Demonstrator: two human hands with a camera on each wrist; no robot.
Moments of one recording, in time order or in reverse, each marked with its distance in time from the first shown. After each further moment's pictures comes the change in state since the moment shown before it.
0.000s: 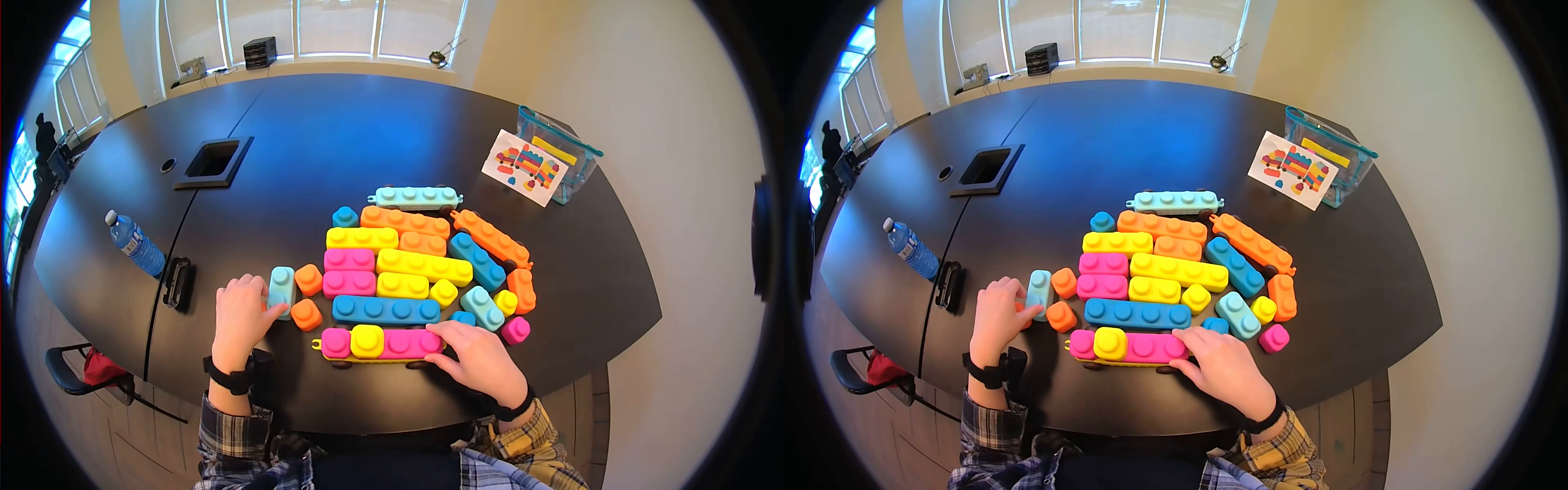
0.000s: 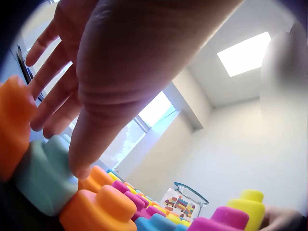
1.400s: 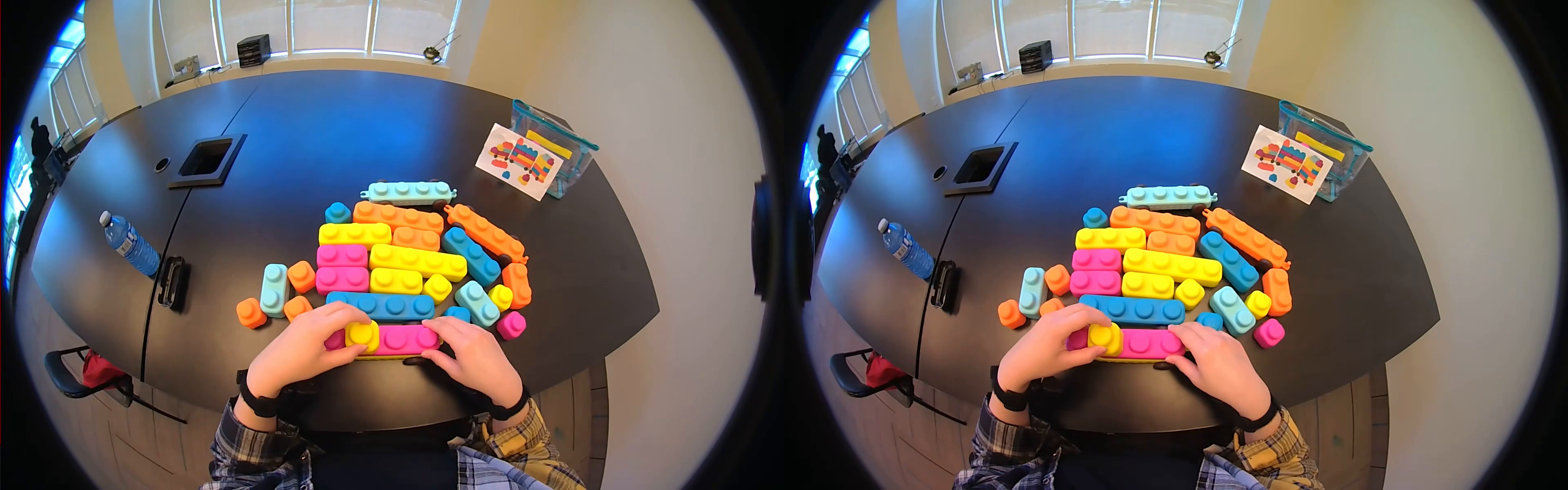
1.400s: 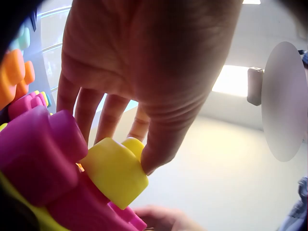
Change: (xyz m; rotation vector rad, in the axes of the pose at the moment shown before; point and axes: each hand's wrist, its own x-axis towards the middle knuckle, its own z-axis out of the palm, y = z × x) left_hand -0.009 0.096 -0.019 -0.795 -0.298 0.494; right_hand -0.005 0.000 0.004 0.062 0.057 0.011
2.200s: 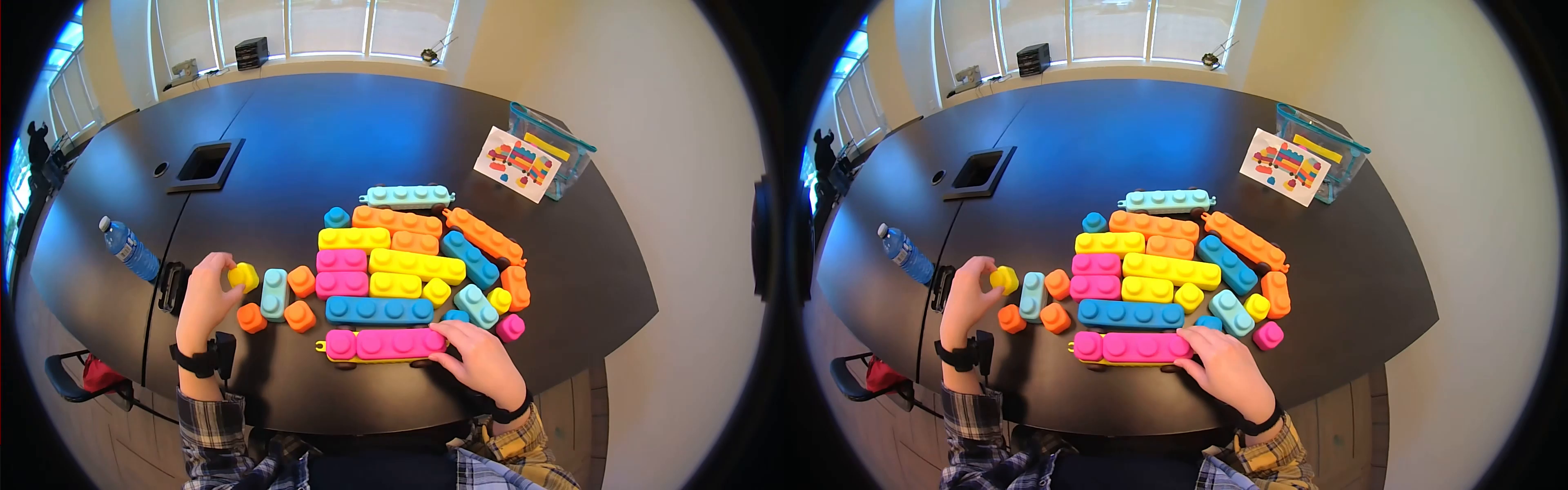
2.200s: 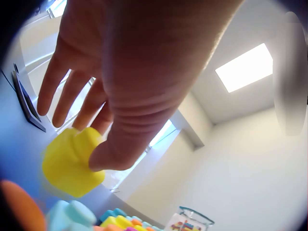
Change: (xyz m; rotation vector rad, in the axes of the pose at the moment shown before) left_hand -0.043 -0.087 -0.108 0.630 0.315 -0.502; right_hand -0.006 0.003 -0.005 -0.030 0.021 0.011
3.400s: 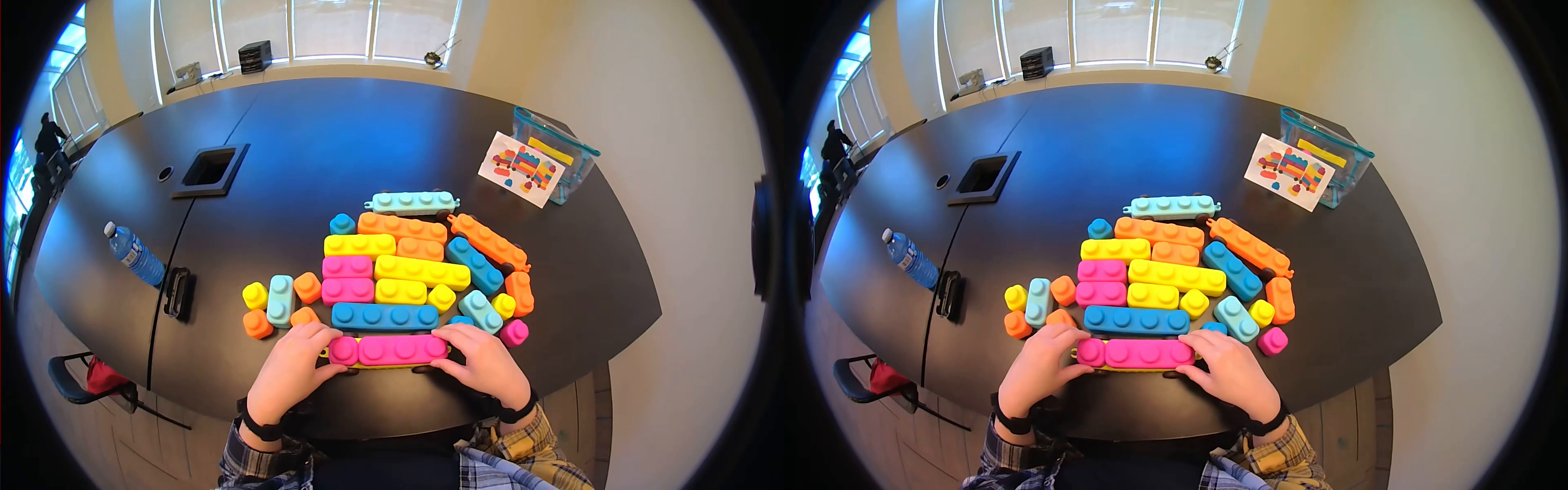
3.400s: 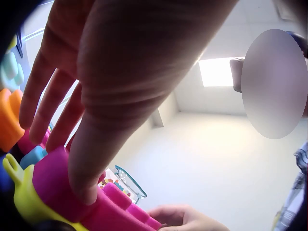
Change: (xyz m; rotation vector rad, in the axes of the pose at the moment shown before) left_hand -0.065 0.120 0.028 -0.307 -0.216 0.310; right_hand 0.007 0.007 -0.001 0.065 -0.053 0.006
